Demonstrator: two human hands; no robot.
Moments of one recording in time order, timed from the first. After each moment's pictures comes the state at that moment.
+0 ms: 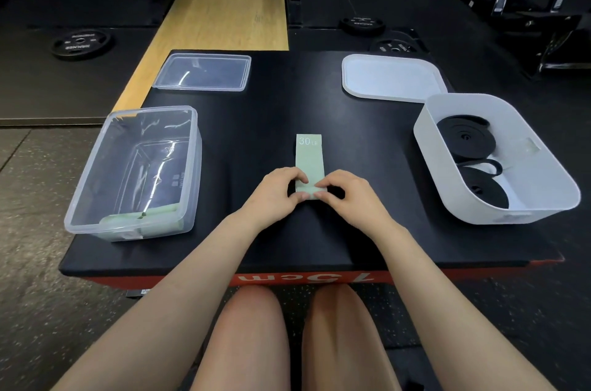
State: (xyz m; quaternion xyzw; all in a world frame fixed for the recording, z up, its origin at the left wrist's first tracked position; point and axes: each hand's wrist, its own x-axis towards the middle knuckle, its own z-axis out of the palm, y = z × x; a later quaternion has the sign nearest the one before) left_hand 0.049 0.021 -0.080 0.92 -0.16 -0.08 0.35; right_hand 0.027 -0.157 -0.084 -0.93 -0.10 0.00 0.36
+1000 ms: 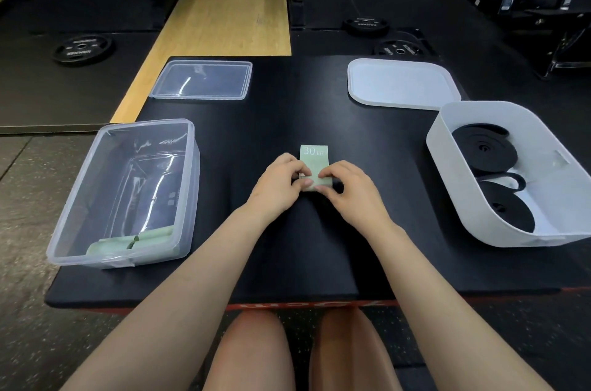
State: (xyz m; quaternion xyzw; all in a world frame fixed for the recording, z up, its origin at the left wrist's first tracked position) left_hand 0.095 0.013 -0.078 0.92 -0.13 -0.03 0.38; right_hand 0.069 -0.146 -0.089 -0.94 -0.07 -0.07 0.33
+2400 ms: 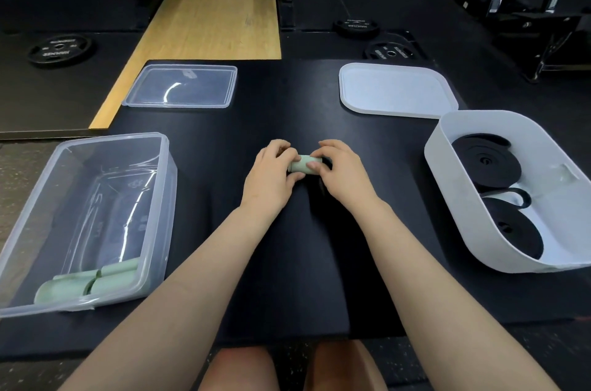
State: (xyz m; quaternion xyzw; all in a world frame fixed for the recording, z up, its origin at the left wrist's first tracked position) left_hand 0.137 -0.003 -0.083 0.95 -0.13 0.08 0.28; right_hand 0.139 -0.149 -0.080 -0.93 -0.01 -0.03 0.36
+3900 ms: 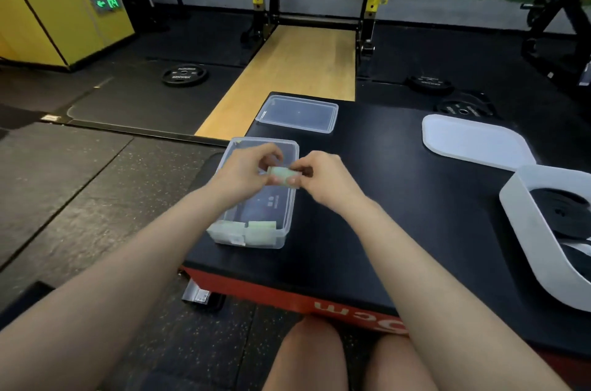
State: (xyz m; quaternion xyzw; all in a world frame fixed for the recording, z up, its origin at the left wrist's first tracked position) left_hand 0.037 0.201 0.029 0.94 -0.05 0.05 0.32; right_hand 0.059 0.036 0.029 -0.91 -0.21 0.04 0.34
